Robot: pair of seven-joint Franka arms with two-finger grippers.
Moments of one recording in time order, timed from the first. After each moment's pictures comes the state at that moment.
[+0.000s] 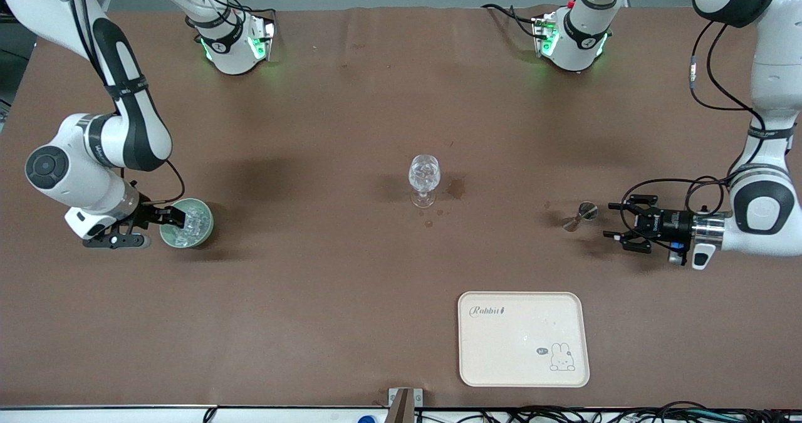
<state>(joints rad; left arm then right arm) 0.40 0.82 -0.16 -1.55 -0.71 1.62 -0.62 0.02 0.34 -0.11 -2.07 0.01 2.40 -0.11</state>
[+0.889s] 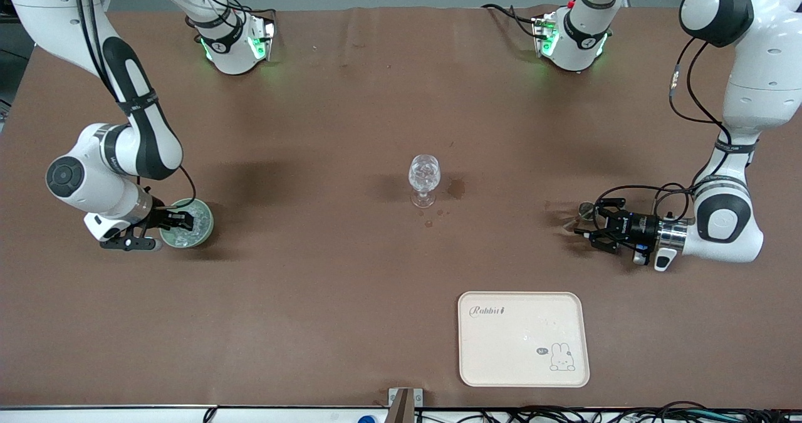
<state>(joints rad) 0.35 0.89 -0.16 -1.55 -0.77 1.62 -0.63 0.02 0.40 -0.11 -2.08 0.08 2.46 -0.11</state>
